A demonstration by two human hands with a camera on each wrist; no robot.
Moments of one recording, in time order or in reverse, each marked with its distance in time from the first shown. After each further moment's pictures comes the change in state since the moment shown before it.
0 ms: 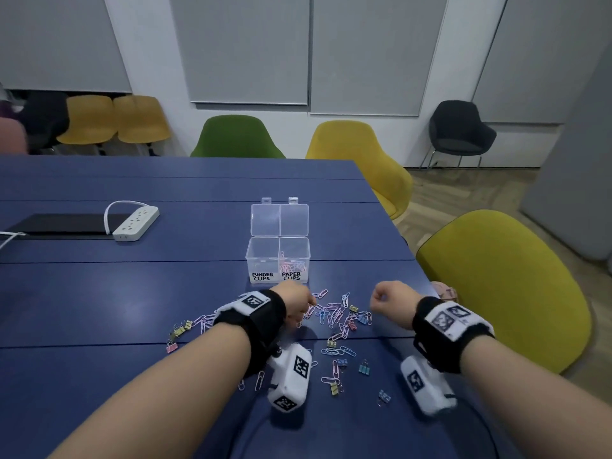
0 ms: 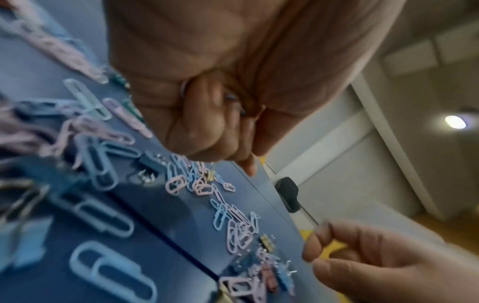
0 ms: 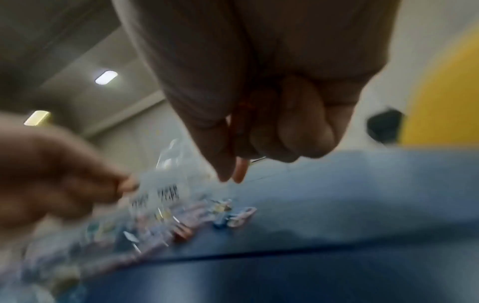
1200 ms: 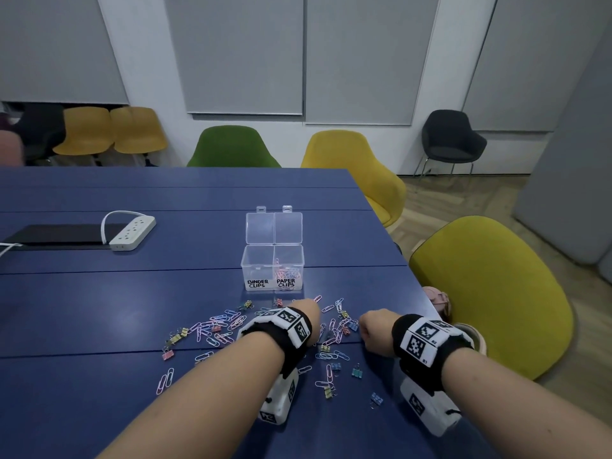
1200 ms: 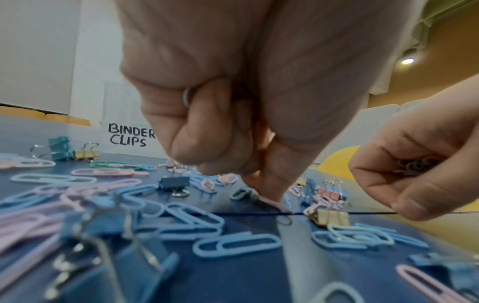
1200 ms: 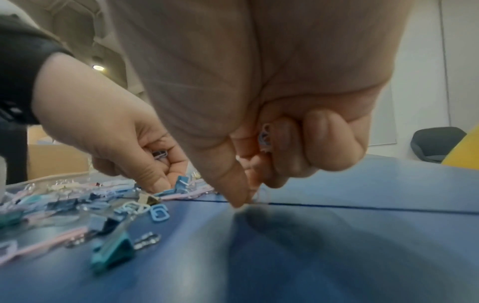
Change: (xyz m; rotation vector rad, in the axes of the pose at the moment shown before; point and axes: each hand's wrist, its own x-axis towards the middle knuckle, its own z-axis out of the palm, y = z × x) left_hand 0.043 -0.010 0.035 1.245 0.101 0.063; right_hand -0.012 -0.016 0.021 -0.541 -0.235 -0.020
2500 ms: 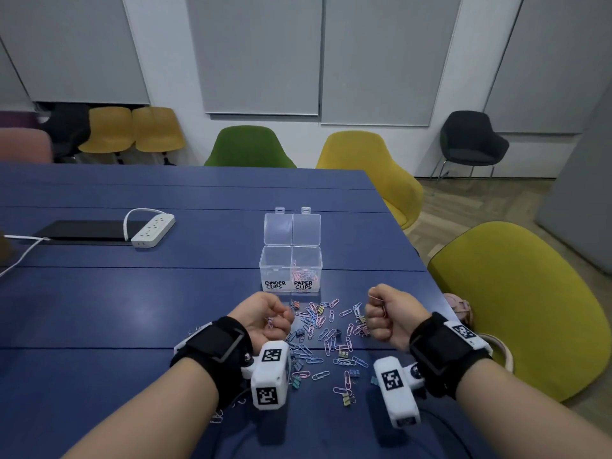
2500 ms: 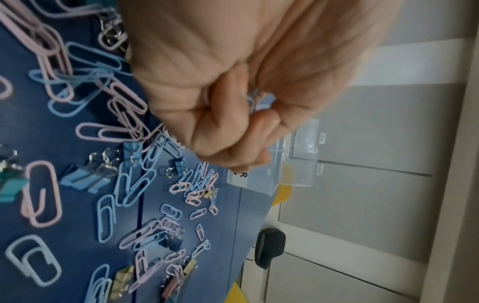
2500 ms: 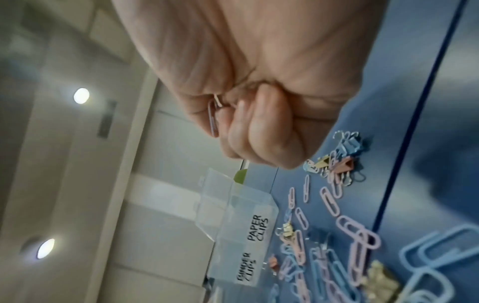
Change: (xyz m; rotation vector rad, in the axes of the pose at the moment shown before) left_hand -0.055 -0.091 -0.004 -2.180 -0.378 -0.114; right_hand 0.000 -0.011 -0.013 1.832 -0.038 -0.024
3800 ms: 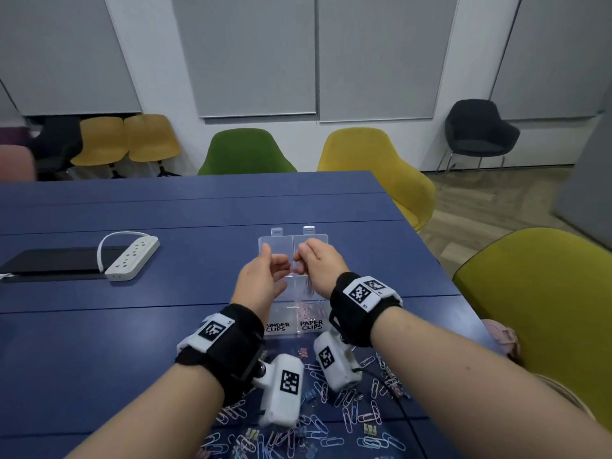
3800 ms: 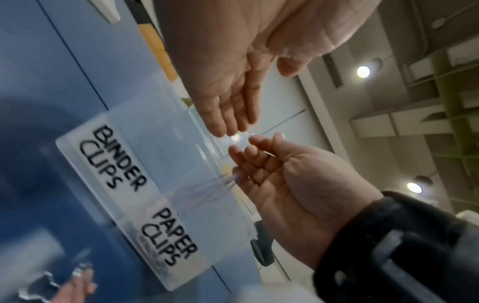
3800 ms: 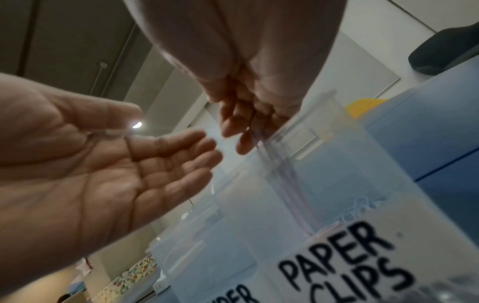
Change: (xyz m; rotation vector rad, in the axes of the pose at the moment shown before) left_hand 0.062 0.085 0.035 0.293 0.274 0.752; right_hand 0.139 -0.063 0.109 -0.690 0.082 -0.639
